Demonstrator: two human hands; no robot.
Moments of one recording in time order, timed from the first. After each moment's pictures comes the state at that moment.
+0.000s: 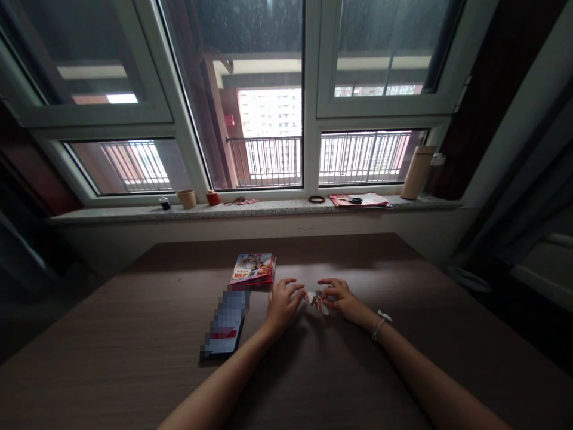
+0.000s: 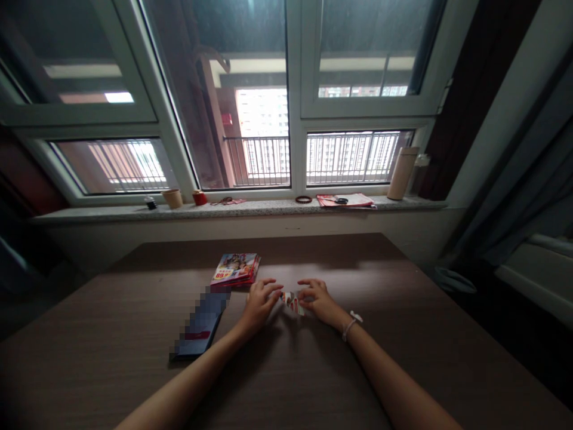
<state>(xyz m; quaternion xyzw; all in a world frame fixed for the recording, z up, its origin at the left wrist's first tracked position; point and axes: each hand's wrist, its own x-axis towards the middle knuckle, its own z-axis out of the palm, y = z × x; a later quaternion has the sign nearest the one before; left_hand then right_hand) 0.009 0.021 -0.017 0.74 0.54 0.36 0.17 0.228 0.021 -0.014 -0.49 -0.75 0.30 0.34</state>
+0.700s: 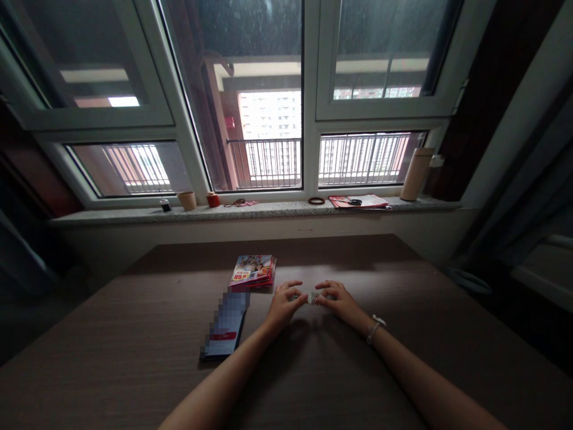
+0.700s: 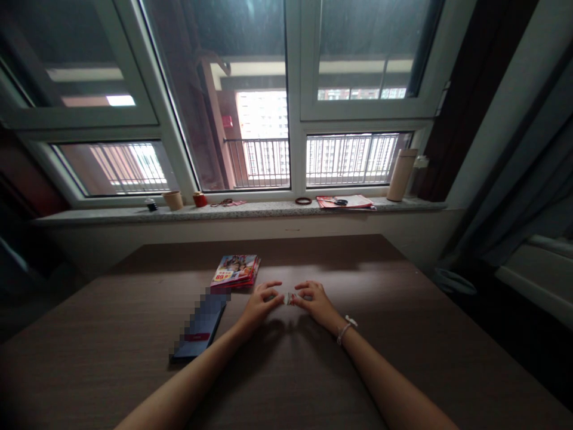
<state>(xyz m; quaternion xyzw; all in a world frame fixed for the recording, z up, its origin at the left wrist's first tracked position) 0.007 0.031 -0.012 0.73 0.47 0.41 0.28 0.216 0.023 -0.019 -0.49 -0.71 0.30 0.40</state>
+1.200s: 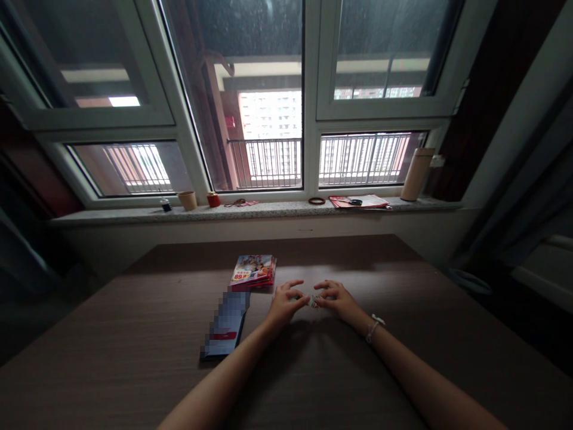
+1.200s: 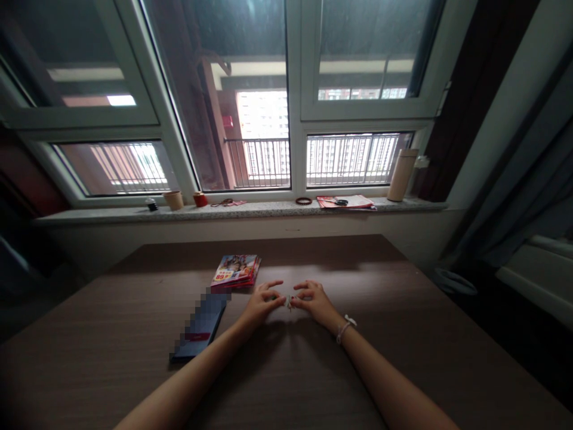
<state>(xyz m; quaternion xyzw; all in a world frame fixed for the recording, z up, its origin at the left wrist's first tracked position) 0.008 0.033 -0.013 0.73 0.48 0.39 0.28 0.214 0.026 -0.016 -0.49 -0.71 0.32 0.40</state>
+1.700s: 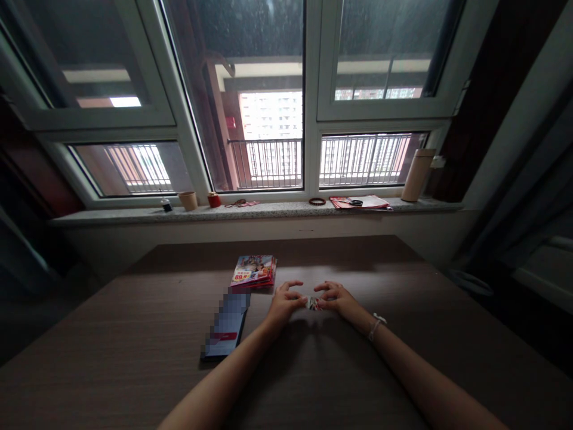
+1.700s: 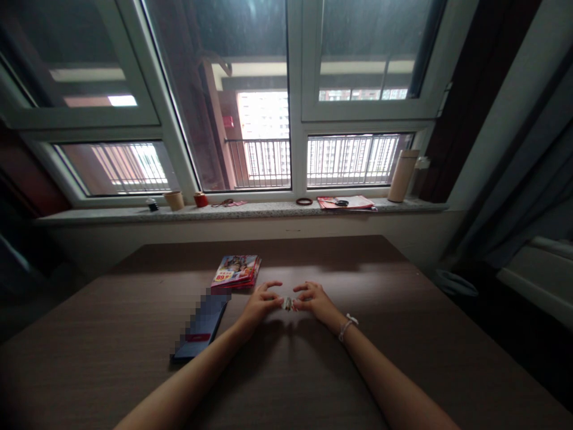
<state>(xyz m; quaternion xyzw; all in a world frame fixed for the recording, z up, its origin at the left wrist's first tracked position) 0.007 0.030 -0.006 0.69 0.48 0.40 0.36 0.219 0.032 -0.015 -0.47 -0.71 0.38 0.37</state>
